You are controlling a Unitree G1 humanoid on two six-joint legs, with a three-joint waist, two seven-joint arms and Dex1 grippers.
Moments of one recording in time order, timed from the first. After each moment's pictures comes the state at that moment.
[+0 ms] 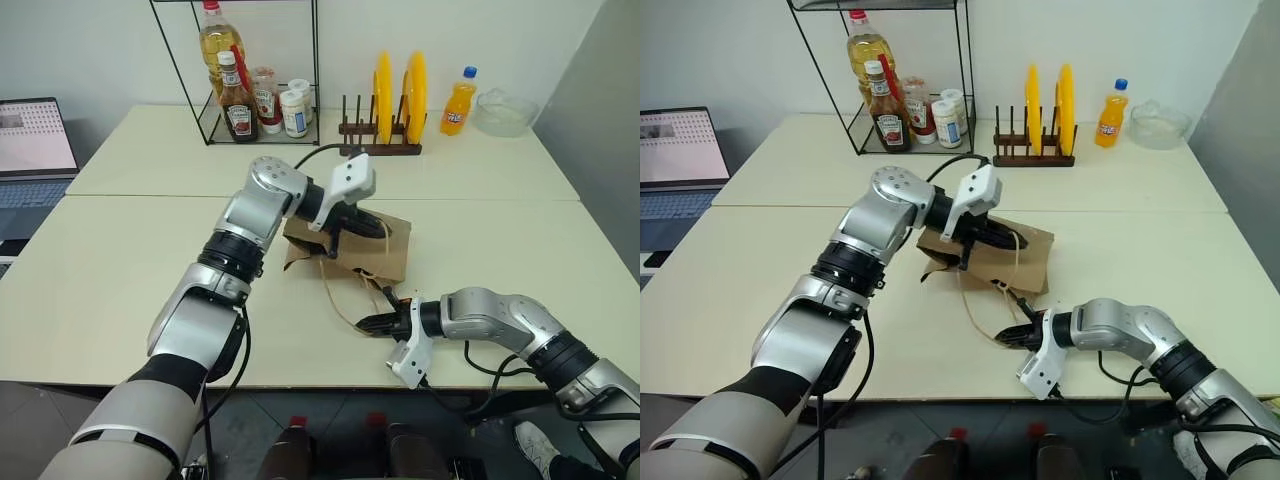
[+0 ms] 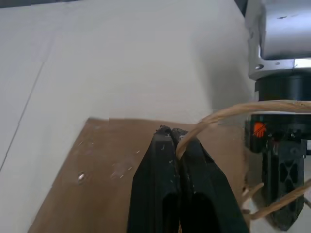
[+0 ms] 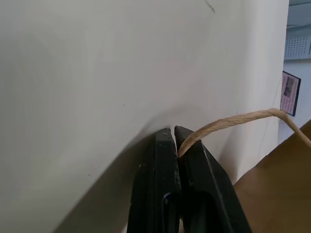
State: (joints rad) left arm -1.13 0.31 -0.30 0.62 -0.05 0.23 -1.42; right arm -0.58 -0.68 0.63 0.20 -0.73 -0.86 0.54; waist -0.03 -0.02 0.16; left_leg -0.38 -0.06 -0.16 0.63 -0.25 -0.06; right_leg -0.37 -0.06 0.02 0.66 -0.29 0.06
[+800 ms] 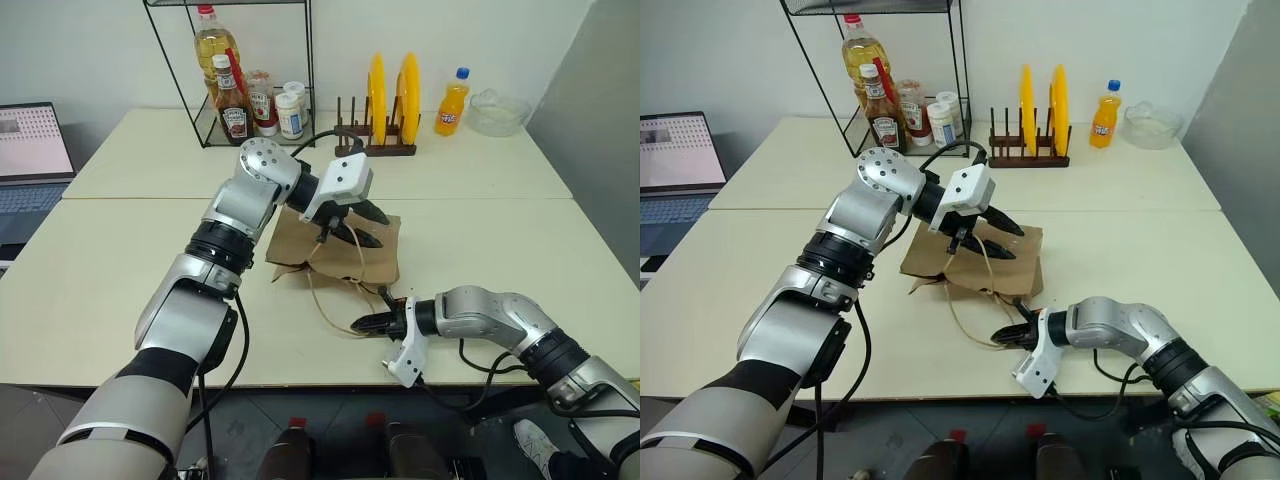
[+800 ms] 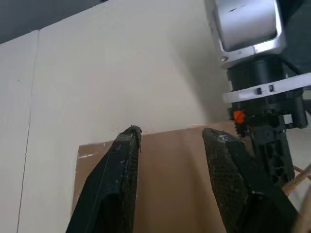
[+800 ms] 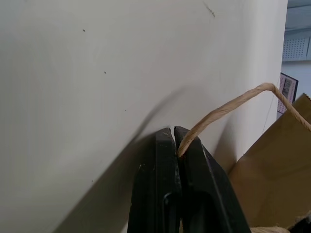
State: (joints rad) left arm -1.17 0.37 -0.31 0.61 -0.06 0.03 -1.56; right arm -0.60 -0.65 0.62 0.26 -0.76 -0.89 0.54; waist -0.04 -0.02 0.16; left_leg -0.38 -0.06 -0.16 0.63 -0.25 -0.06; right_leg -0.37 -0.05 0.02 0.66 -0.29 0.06
